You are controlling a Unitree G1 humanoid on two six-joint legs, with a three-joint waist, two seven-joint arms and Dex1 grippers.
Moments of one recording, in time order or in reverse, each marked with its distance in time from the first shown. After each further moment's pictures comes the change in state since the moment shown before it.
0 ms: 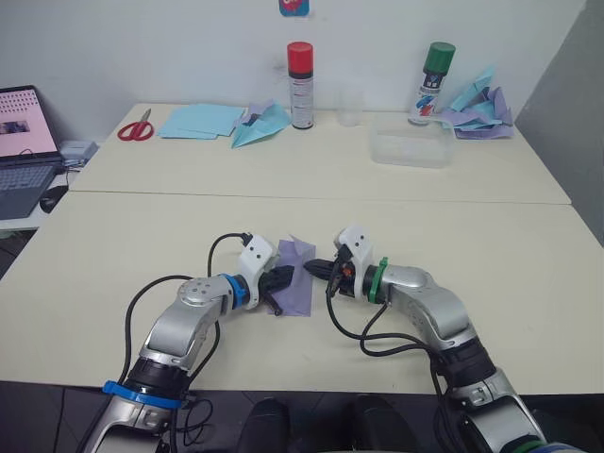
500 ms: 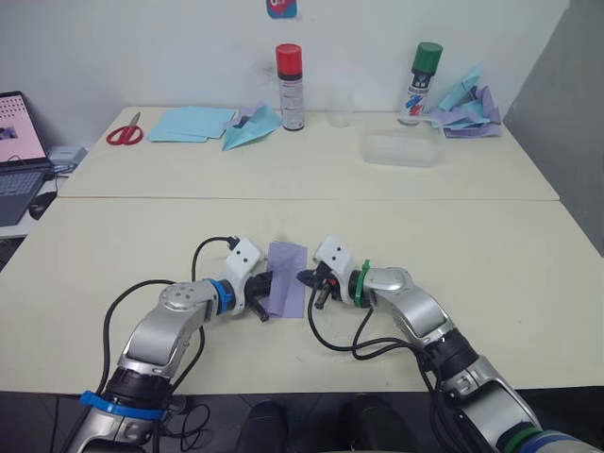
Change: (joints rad) left arm 0.054 0.078 0.055 -0.085 -0.019 0.103 -0.003; right arm -0.073 -0.007 0.147 0.172 -0.181 -0.180 0.018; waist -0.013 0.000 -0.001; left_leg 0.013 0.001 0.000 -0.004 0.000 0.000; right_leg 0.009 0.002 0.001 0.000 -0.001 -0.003
